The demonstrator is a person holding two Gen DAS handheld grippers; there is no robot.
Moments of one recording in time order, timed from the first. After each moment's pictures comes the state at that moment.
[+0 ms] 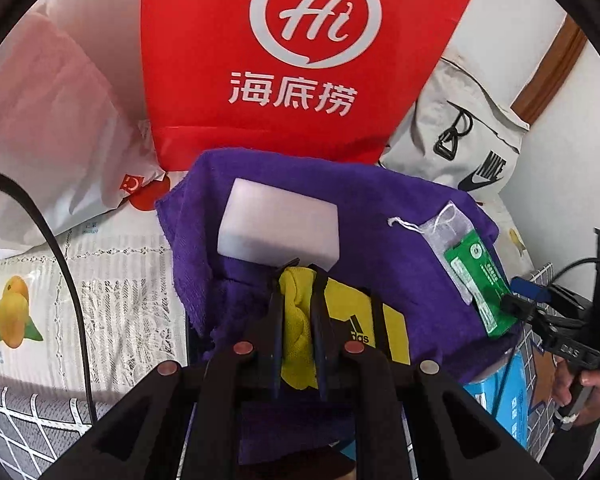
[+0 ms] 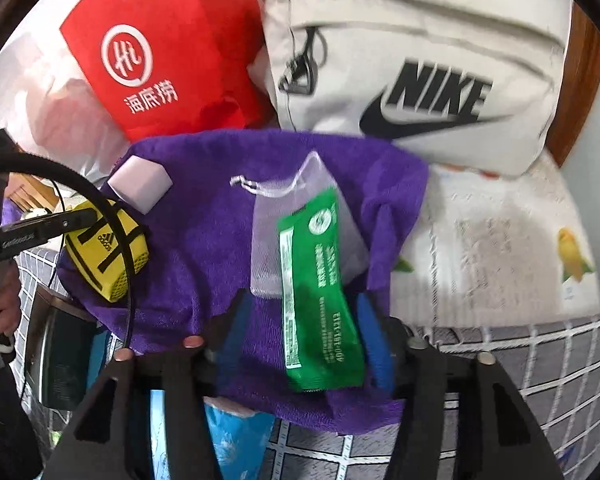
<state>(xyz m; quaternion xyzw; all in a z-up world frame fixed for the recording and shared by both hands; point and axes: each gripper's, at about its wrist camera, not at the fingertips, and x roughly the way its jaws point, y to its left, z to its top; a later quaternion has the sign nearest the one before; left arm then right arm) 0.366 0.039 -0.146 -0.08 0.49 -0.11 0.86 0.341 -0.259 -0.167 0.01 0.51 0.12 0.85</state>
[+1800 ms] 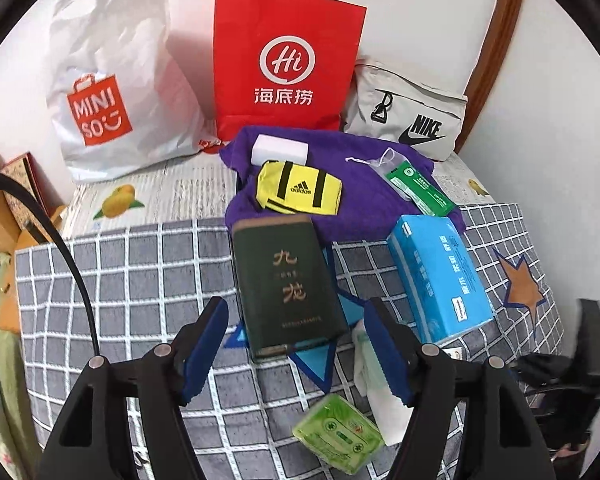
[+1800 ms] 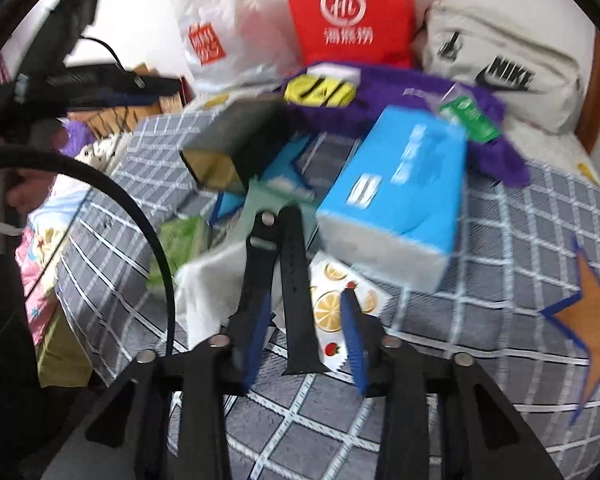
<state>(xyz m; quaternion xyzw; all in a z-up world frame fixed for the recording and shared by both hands) 0.140 0.044 -0.082 -0.03 0.44 -0.07 0.89 0.076 -0.174 -0.168 -0.03 0.49 0.25 0.84</state>
